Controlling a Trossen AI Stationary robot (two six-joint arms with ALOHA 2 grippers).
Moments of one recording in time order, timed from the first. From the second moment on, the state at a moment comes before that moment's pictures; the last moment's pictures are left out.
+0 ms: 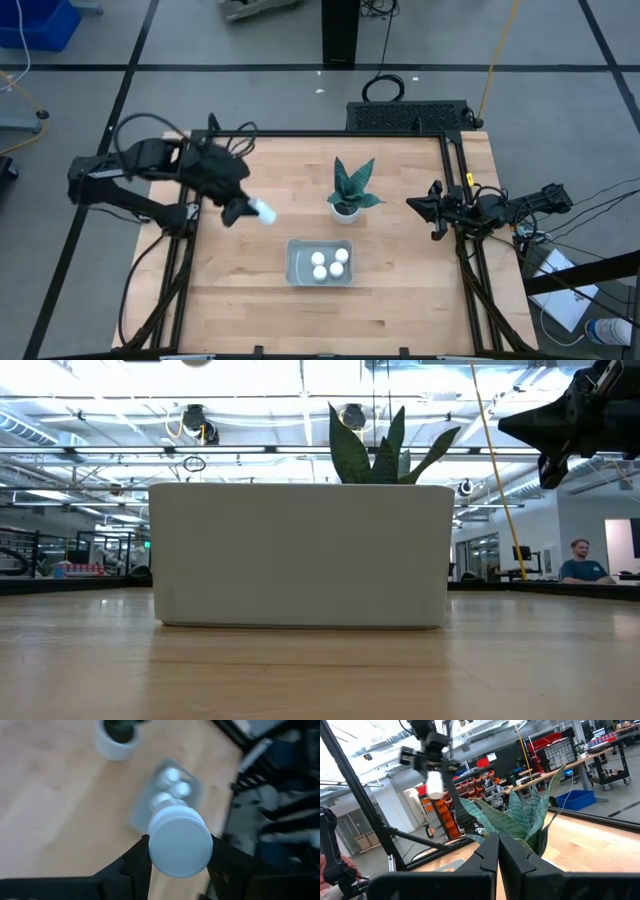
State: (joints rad) left arm 0.01 1.15 1.45 -1.13 0.19 -0.64; right arm 0.28 0.02 0.02 0.19 0.50 0.33
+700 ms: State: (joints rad) left arm -0.30 1.44 1.45 -0.92 0.14 -0.59; right arm 0.28 0.02 0.02 0.19 0.50 0.33
